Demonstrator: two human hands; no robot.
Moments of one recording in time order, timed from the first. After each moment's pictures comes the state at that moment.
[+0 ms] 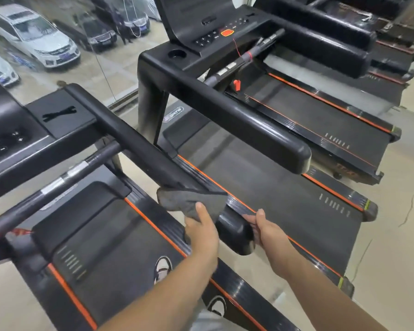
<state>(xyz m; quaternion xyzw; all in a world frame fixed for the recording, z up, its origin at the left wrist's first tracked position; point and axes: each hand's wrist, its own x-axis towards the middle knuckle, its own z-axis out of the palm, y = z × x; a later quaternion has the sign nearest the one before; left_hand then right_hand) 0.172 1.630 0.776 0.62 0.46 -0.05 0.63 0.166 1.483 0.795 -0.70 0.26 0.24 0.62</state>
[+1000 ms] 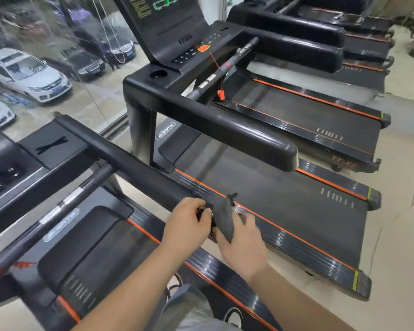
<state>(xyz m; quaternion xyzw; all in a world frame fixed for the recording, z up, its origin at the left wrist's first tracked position) 0.190 1.688 0.822 0.94 0.01 -0.05 0.35 0.146 1.531 0.794 -0.94 0.08 0.08 0.31</state>
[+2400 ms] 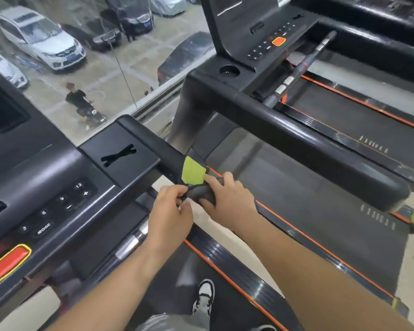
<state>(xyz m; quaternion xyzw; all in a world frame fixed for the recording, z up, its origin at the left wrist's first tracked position) 0.310 1.958 0.820 0.89 0.12 0.06 0.43 0.365 1.797 0.823 -0.98 -0.13 0.12 0.10</state>
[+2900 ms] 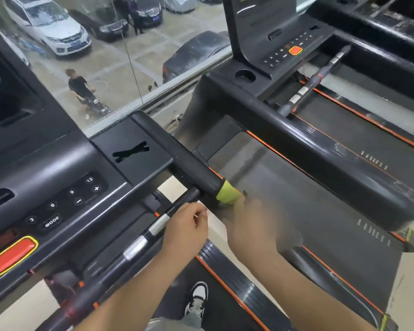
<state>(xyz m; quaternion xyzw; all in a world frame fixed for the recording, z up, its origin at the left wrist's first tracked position) 0.299 1.954 0.787 0.88 0.11 0.02 0.46 0.315 1.793 0.805 -1.00 -0.02 0.06 -0.04</state>
